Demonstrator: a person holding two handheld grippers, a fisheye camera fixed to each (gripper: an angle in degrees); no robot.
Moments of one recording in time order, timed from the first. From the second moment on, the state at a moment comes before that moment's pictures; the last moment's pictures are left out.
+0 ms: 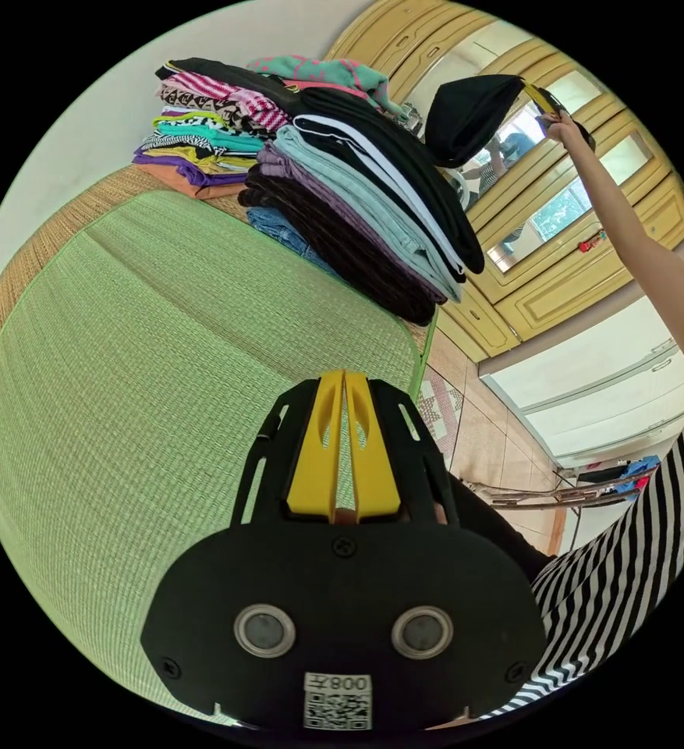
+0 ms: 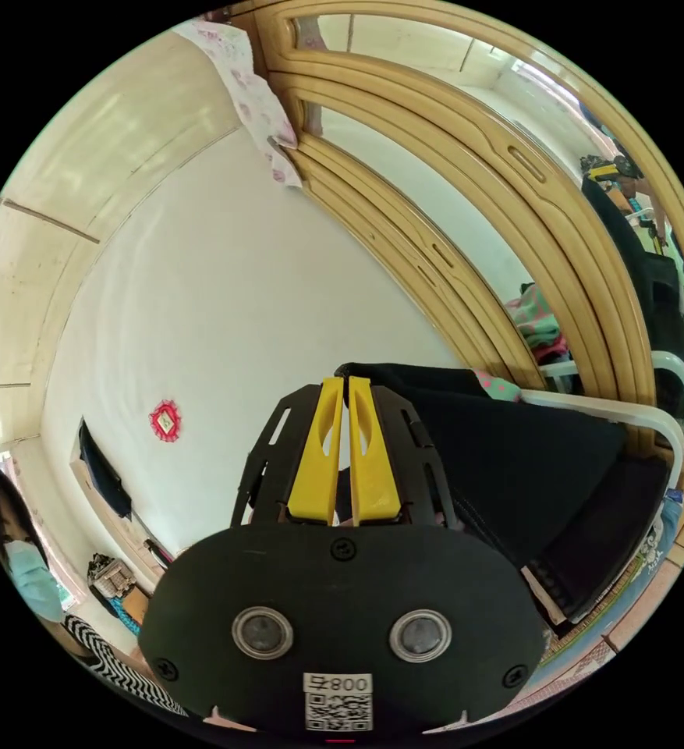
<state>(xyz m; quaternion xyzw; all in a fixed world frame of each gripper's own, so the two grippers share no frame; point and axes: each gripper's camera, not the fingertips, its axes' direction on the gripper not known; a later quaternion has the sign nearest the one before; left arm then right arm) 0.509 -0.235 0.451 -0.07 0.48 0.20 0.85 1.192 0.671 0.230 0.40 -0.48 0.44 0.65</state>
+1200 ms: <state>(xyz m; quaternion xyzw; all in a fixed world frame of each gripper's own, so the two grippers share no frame) -0.058 0.033 0.119 0.16 0.30 -0.10 0.94 0.689 0.405 -0.100 0.31 -0.81 0.10 0.48</state>
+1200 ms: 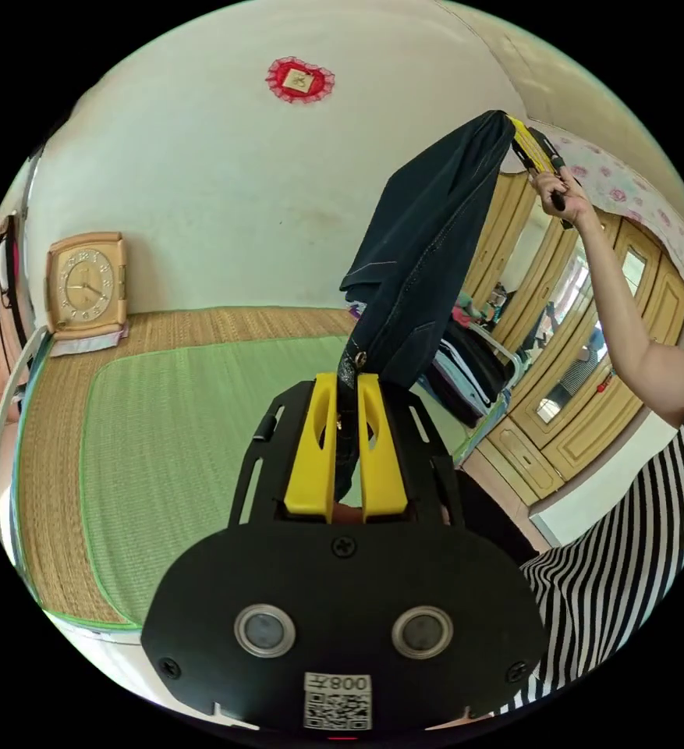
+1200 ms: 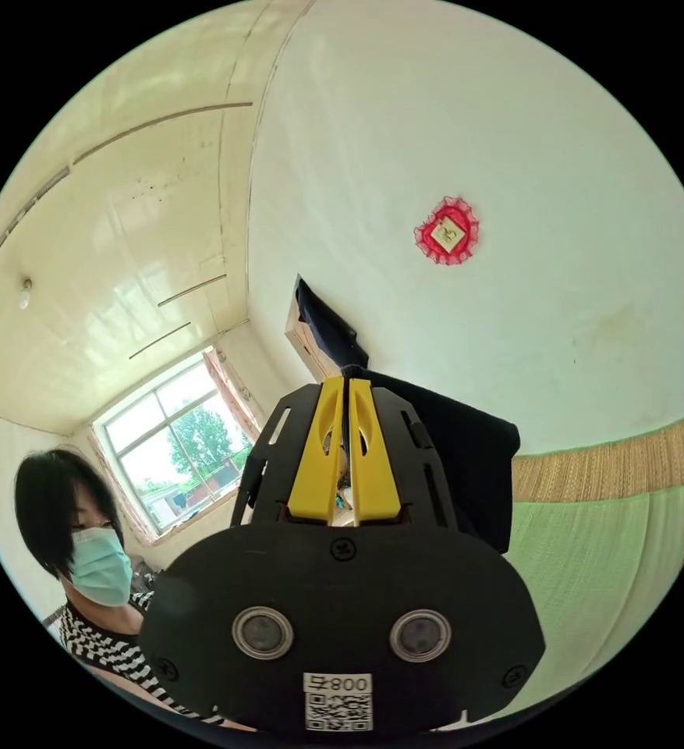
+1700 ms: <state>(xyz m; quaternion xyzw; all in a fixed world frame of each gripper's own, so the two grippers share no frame) -0.200 0.146 0.101 0.02 0.12 -0.06 0.99 0.455 0.451 0.067 0.07 -0.75 0.08 0.65</state>
